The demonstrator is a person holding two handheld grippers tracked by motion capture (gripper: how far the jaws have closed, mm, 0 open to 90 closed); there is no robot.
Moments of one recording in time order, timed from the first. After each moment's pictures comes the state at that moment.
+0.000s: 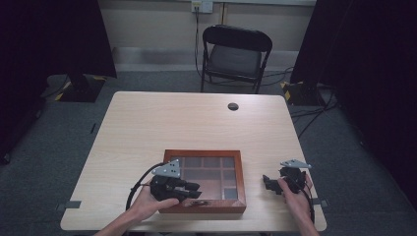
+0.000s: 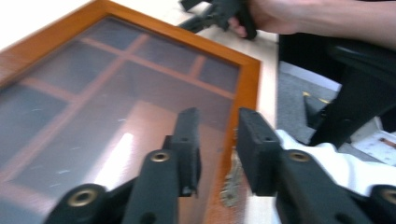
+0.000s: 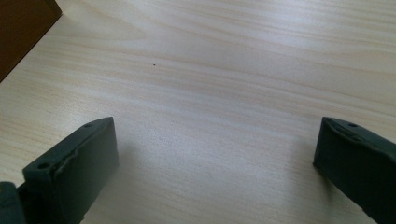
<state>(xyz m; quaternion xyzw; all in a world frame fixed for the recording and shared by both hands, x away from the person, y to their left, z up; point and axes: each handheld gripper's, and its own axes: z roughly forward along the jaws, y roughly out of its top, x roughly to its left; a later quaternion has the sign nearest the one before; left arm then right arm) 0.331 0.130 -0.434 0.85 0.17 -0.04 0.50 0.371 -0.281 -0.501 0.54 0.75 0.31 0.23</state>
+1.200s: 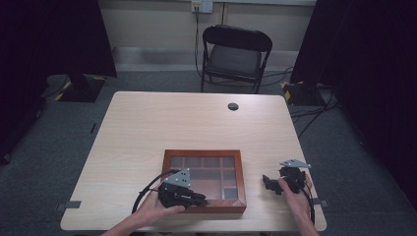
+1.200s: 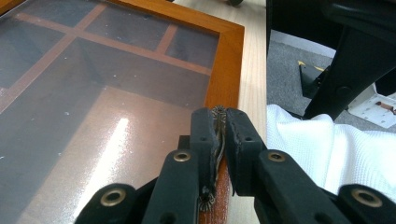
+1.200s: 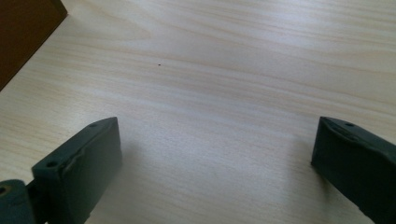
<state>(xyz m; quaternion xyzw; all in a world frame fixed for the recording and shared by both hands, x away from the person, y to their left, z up) 0.325 0.111 -0.444 0.88 0.14 -0.05 0.45 0.370 -0.280 -0.500 0.54 0.75 0.31 0.23</state>
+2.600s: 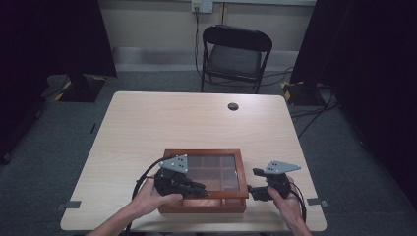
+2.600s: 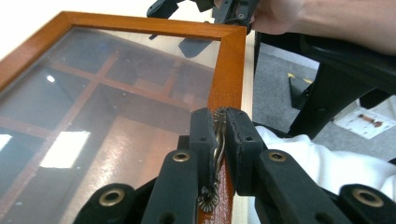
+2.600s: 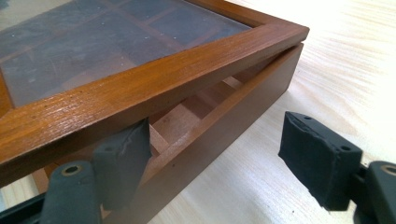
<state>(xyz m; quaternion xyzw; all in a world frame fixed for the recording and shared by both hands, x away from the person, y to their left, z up) 0.337 0.116 -0.398 0.87 0.14 -0.06 0.47 0.341 -0.225 -0.454 0.34 0.82 0.44 0.12</state>
